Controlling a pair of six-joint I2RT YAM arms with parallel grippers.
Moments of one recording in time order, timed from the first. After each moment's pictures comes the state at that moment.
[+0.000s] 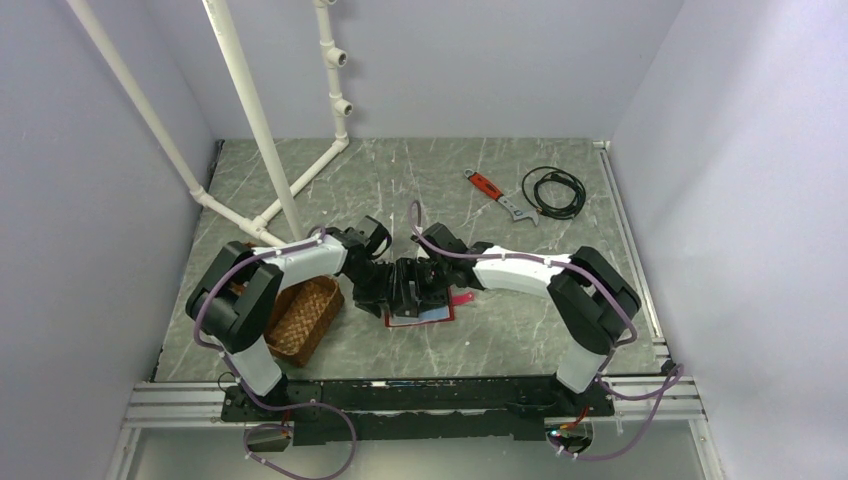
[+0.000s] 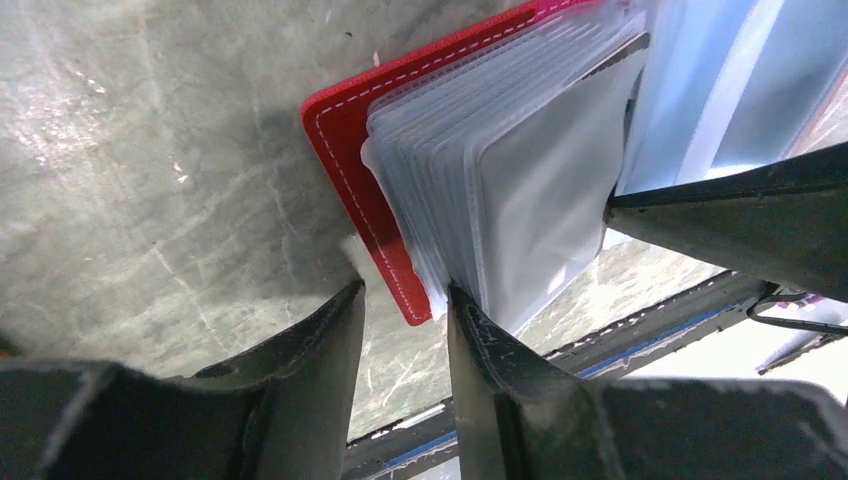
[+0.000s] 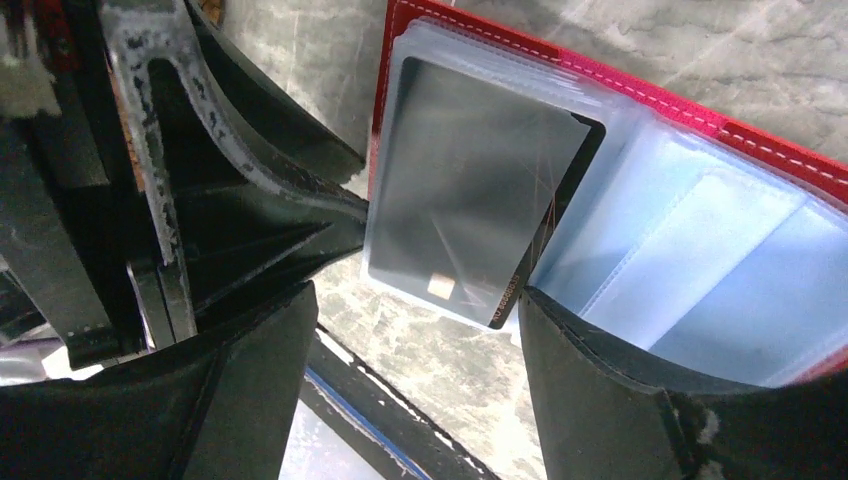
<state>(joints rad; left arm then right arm) -0.61 1.70 0.97 -0.59 0.33 -0.52 0.82 1.72 0.98 -0.25 -0.38 0.73</state>
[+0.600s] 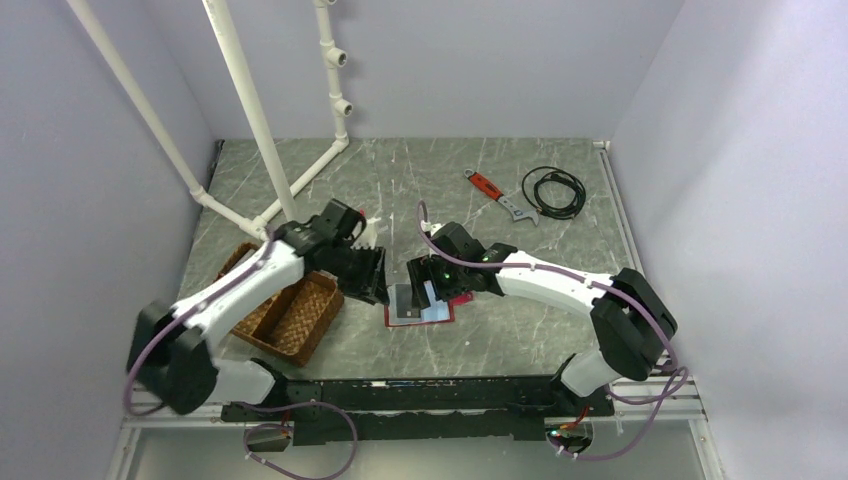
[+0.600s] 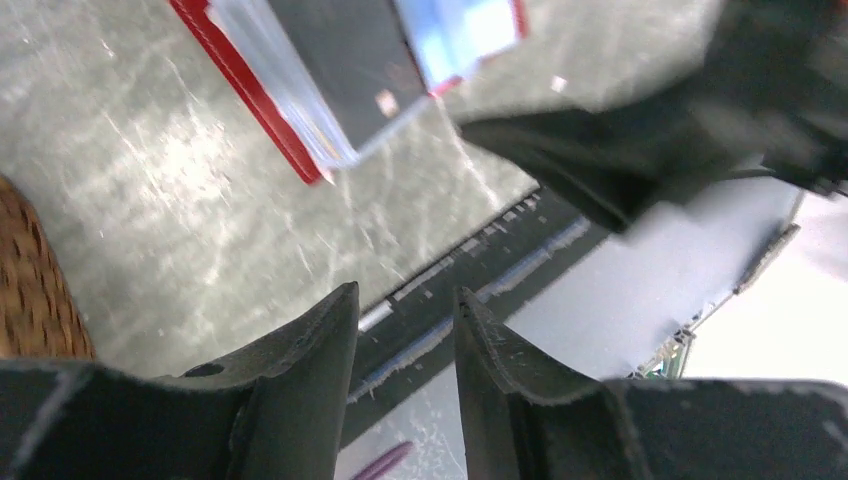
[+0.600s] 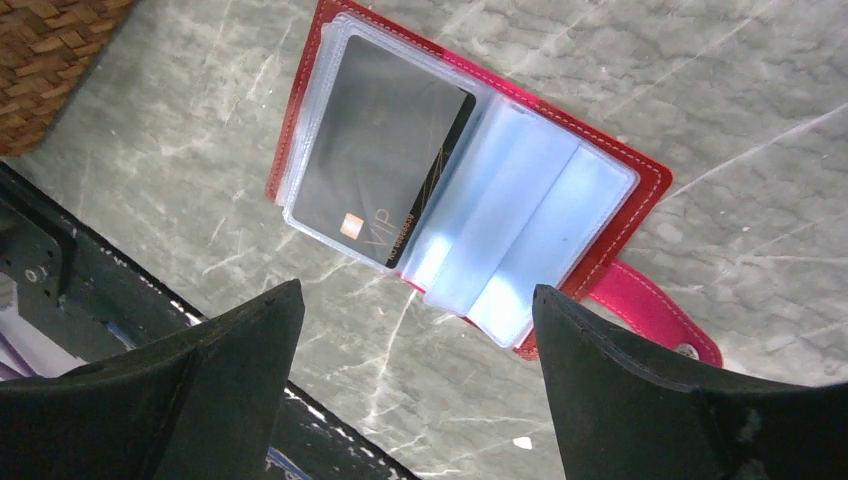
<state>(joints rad) -0.58 1.41 1.02 -0.77 0.44 -0.41 0.83 1.51 0.93 -0.38 -0.15 0.47</state>
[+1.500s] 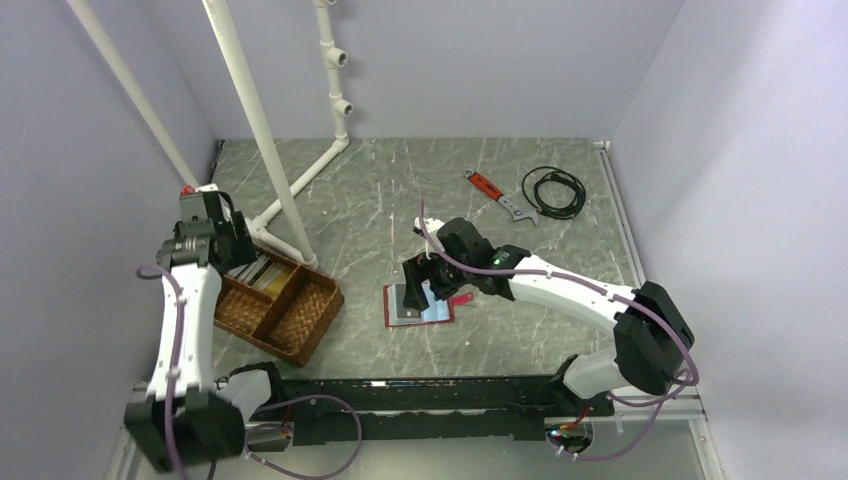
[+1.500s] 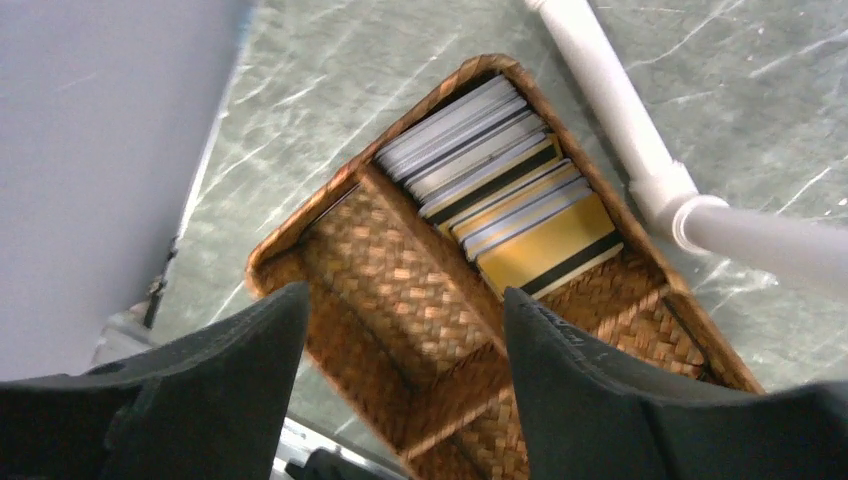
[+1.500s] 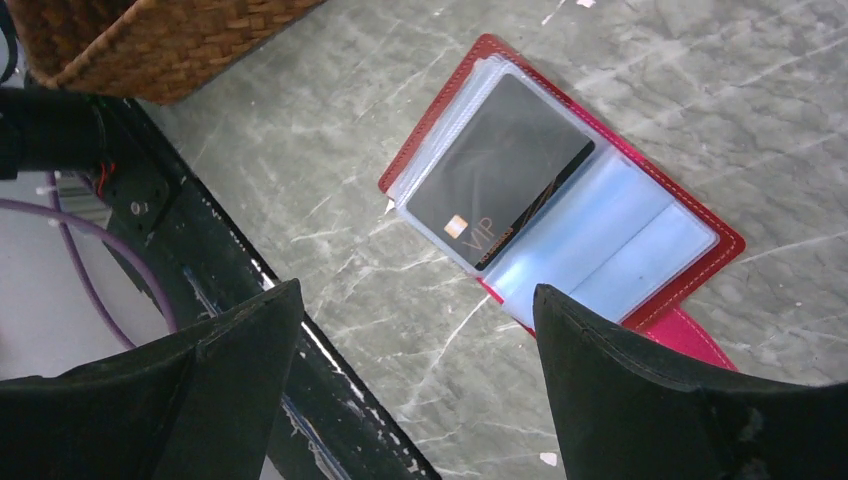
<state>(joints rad) 0.14 0.99 1.02 -0.88 -0.31 -0.18 0.81 1.42 0.93 -0.31 -0.29 0.36</state>
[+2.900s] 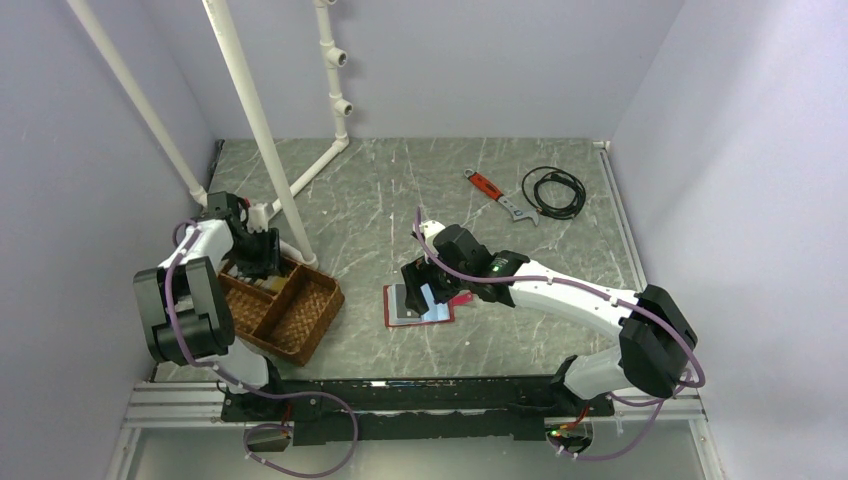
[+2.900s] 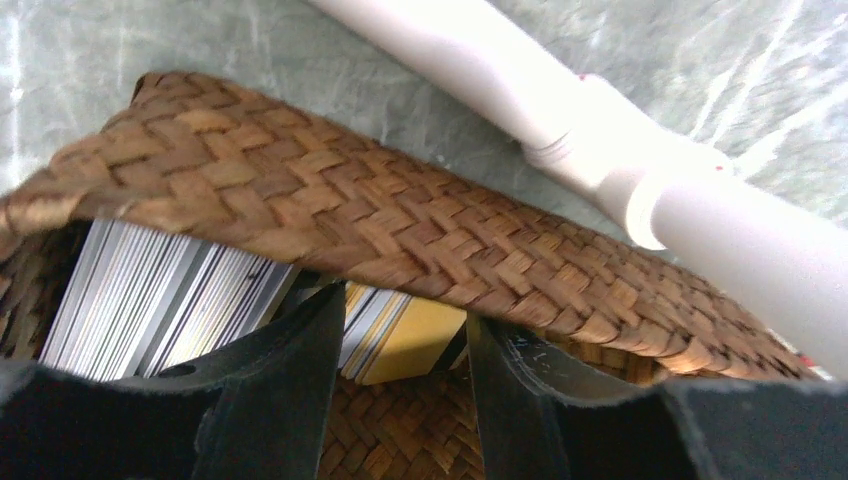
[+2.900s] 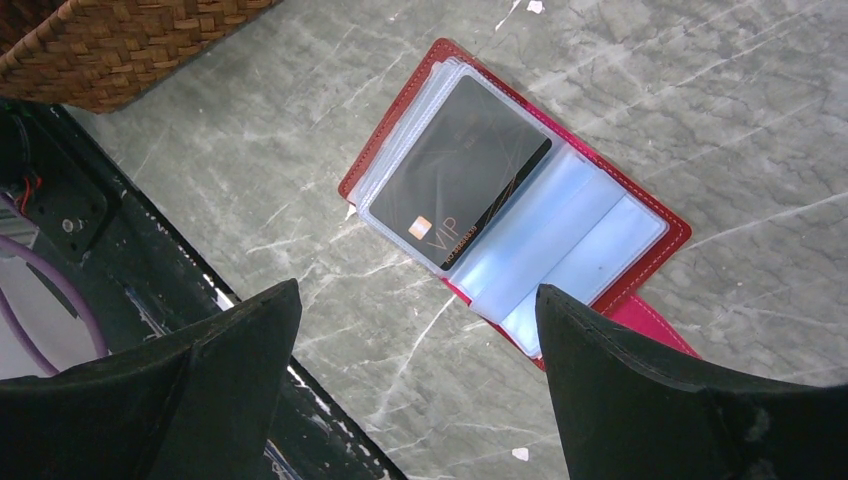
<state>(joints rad) 0.26 1.55 0.96 -0.67 0.24 0.17 0.89 1.39 0.92 -0.32 -0.13 0.33</state>
